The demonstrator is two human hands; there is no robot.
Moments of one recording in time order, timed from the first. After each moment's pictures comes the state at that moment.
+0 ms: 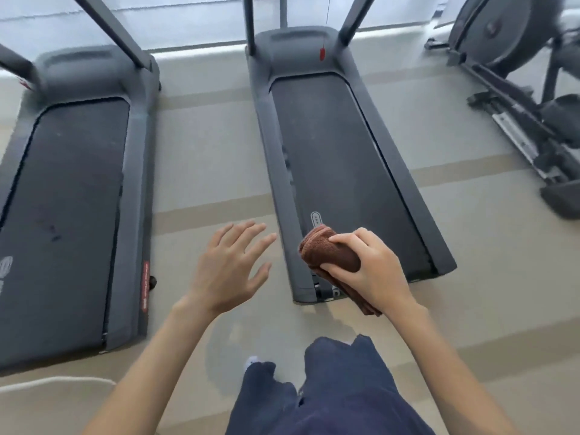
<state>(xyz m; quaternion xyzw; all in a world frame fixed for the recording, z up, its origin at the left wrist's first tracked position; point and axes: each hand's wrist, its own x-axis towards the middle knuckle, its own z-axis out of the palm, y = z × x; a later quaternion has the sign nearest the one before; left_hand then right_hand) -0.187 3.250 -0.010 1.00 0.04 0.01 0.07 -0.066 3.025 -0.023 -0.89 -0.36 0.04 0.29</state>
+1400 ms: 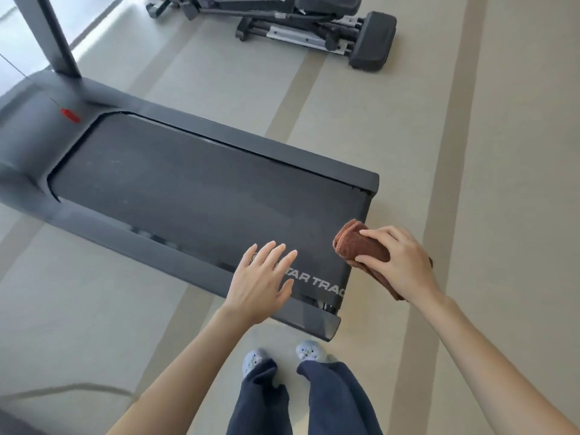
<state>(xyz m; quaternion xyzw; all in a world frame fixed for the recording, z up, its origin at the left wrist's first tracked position) 0.178 3.310 -0.151 0.89 -0.45 -0.07 0.04 0.072 3.056 -0.144 -0.95 0.17 -0.05 0.24</state>
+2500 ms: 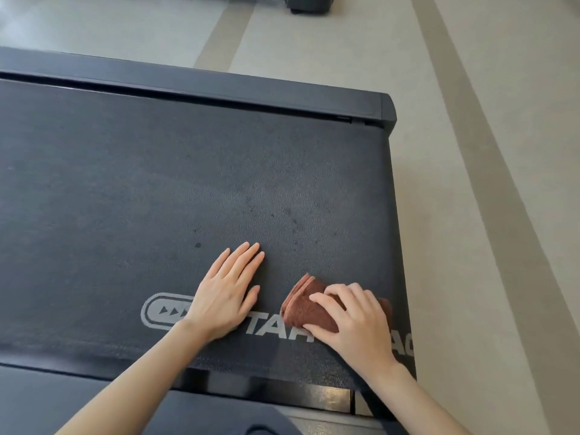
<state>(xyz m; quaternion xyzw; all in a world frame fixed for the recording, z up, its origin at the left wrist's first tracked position) 0.330 3.243 -0.795 0.82 -0.56 -0.04 0.08 0.123 3.090 -0.800 -0.97 0.15 -0.19 0.09</state>
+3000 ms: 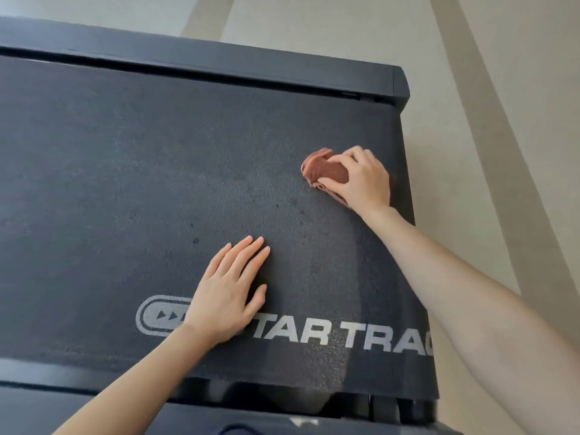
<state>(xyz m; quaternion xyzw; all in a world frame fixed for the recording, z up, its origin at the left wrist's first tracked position) 0.335 3.245 -0.800 0.82 -0.56 -0.06 0.12 0.282 2.941 -0.789 -0.94 0.26 -0.20 0.10</state>
